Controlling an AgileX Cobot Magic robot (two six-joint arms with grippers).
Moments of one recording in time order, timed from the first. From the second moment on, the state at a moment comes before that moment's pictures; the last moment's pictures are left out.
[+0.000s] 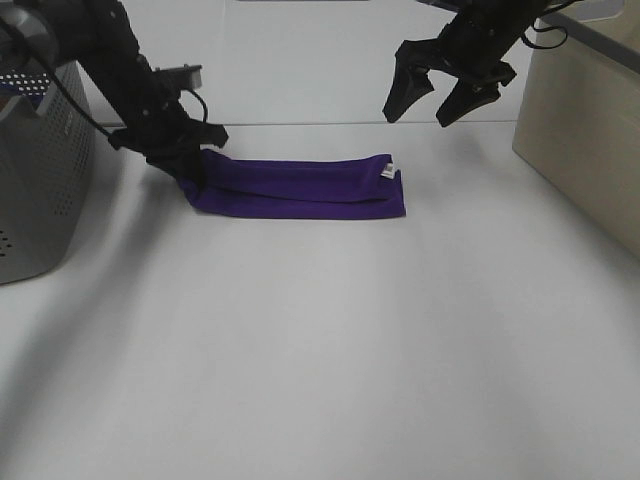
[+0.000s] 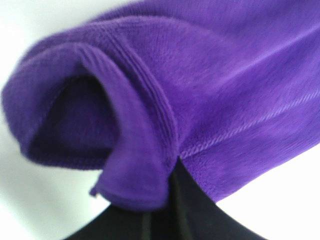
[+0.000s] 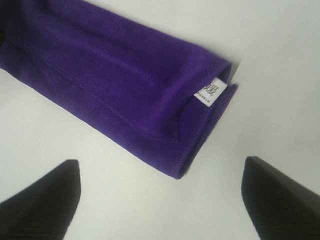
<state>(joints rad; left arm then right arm) -0.17 2.62 -2.36 -0.31 1.20 0.21 0.17 2.39 -2.24 0.47 1.22 -0.31</state>
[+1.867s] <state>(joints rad) -0.44 2.69 -2.58 -0.62 0.93 0.20 0.17 2.14 -2.24 0.52 1.22 -0.28</state>
